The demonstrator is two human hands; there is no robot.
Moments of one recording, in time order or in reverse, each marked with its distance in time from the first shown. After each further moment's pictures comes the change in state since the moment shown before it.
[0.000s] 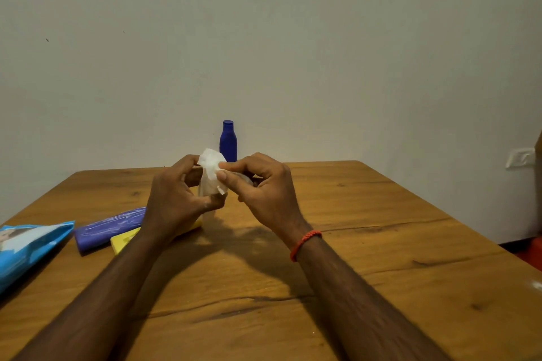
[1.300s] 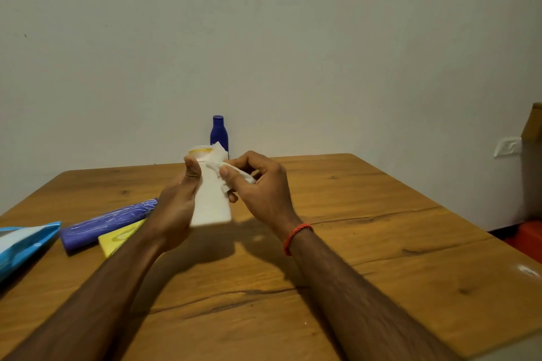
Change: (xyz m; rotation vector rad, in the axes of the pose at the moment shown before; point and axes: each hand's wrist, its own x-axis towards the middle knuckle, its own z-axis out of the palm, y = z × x) left_hand -0.009 0.033 0.014 -0.763 -0.188 -0.614; right_hand -0.008 0.014 -0.004 0.097 0.028 0.205
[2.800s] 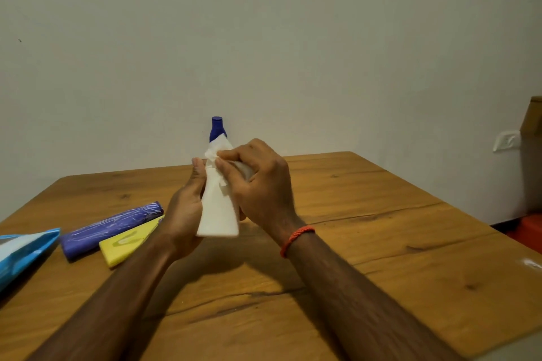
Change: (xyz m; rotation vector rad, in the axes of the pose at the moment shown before) left_hand 0.007 -0.011 0.010 -0.220 -0.005 -0.085; right_hand 0.001 -0.016 0.008 -0.404 0.163 -0.295
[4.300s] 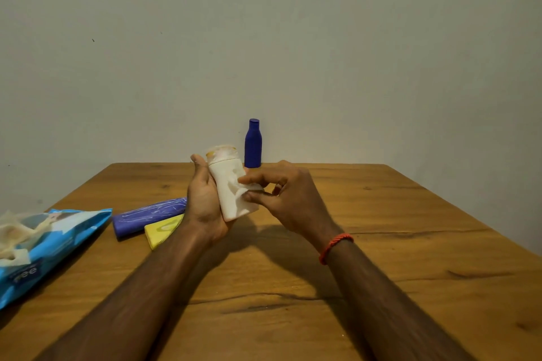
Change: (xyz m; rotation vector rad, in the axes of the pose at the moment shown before) left_hand 0.010 0.005 -0.019 -0.467 0.145 -0.051; right_hand -0.002 0.010 0.003 0.033 -0.419 0.056
